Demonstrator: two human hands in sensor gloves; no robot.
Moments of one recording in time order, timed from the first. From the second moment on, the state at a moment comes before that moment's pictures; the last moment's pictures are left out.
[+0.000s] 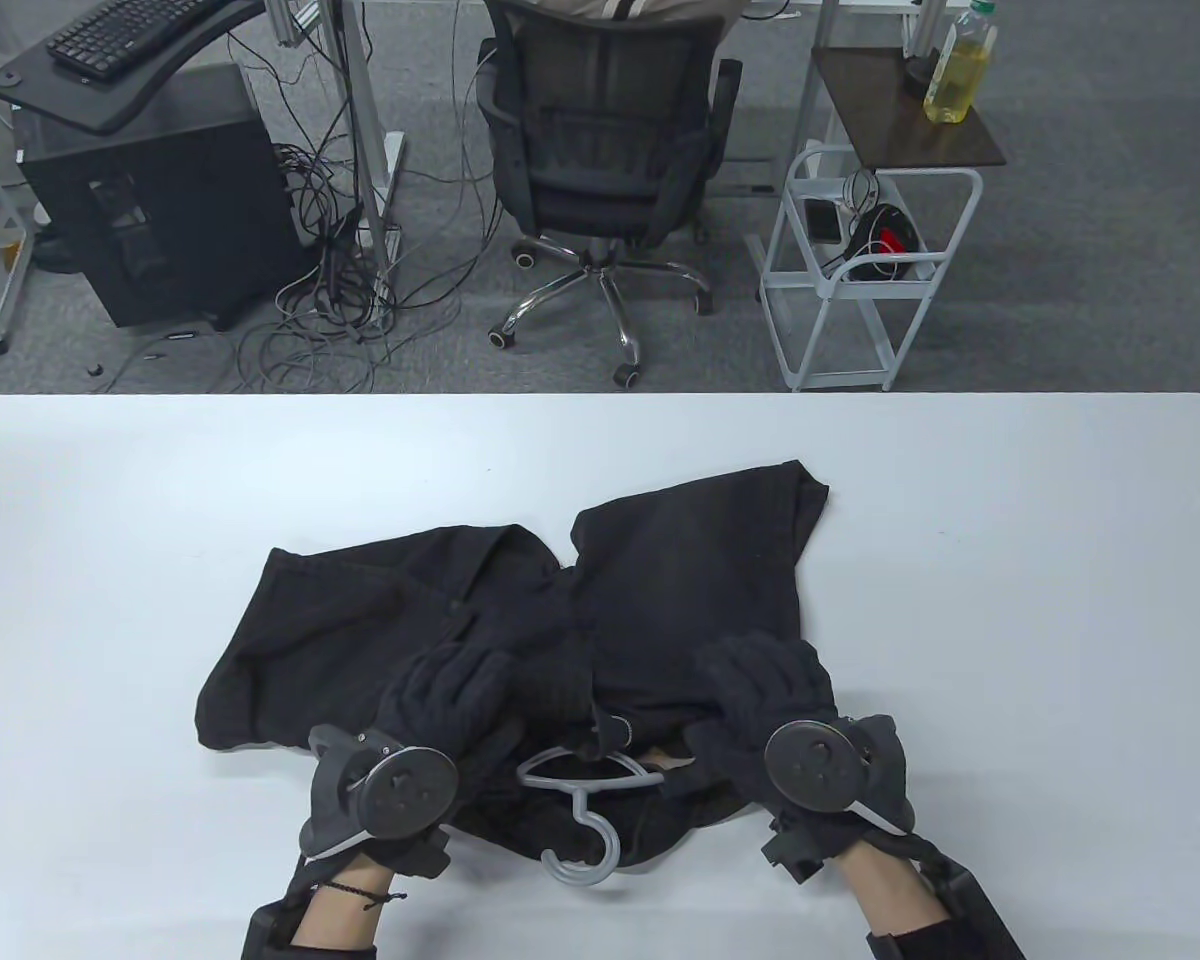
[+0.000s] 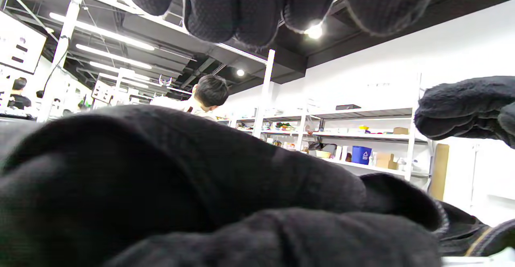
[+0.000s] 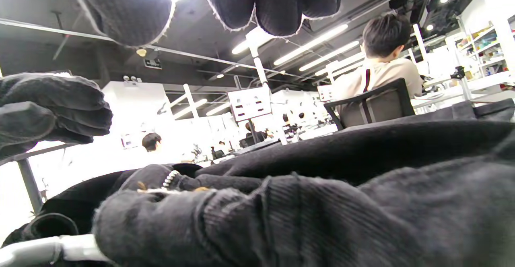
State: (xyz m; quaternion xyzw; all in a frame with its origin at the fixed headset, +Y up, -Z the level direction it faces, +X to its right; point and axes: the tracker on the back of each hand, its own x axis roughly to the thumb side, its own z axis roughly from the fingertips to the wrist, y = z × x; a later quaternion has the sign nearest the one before) left_hand -0.185 -0.696 -0.252 0.16 -0.23 0.14 0.95; right_hand 0.147 -0.713 -0.273 0.20 -0.12 0.95 0.21
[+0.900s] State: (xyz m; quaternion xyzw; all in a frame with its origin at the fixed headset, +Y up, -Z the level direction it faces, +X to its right) left_hand -0.193 -0.716 -0.268 0.02 -0.19 0.12 0.97; right_hand 0.152 -0.741 -0.289 0.16 0.01 0.97 0.17
